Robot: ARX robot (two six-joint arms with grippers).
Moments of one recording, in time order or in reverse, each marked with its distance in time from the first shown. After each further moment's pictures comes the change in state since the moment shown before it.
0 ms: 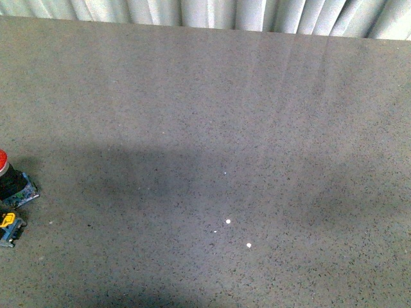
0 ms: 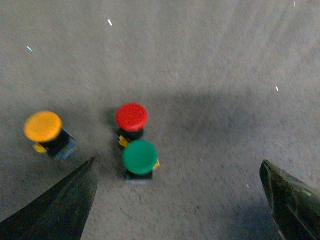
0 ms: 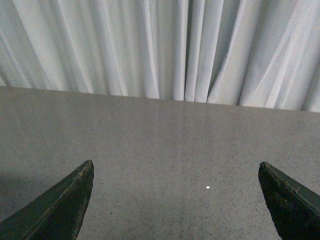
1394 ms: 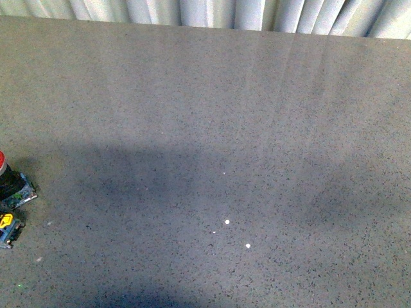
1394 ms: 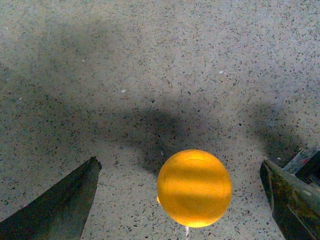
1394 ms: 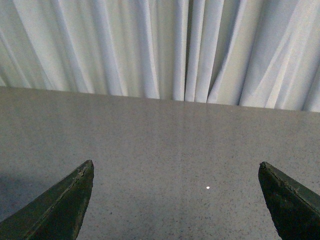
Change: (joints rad) left arm 0.320 1.226 0.298 0.673 -0.027 0.286; right arm 0.000 0.000 0.000 0.000 0.001 0.000
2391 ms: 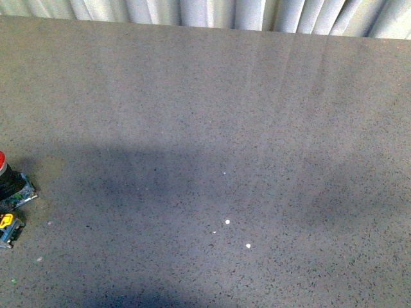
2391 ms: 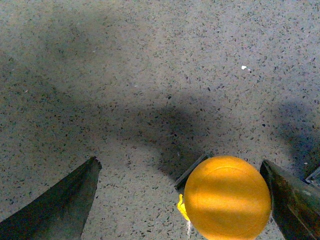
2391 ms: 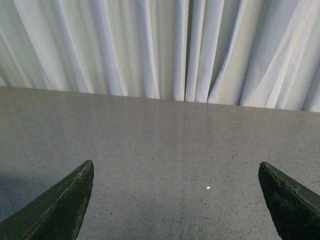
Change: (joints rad) left arm 0.021 0.057 0.029 0.004 -0.016 0.004; right arm 0.000 0.000 0.000 0.000 0.000 0.000
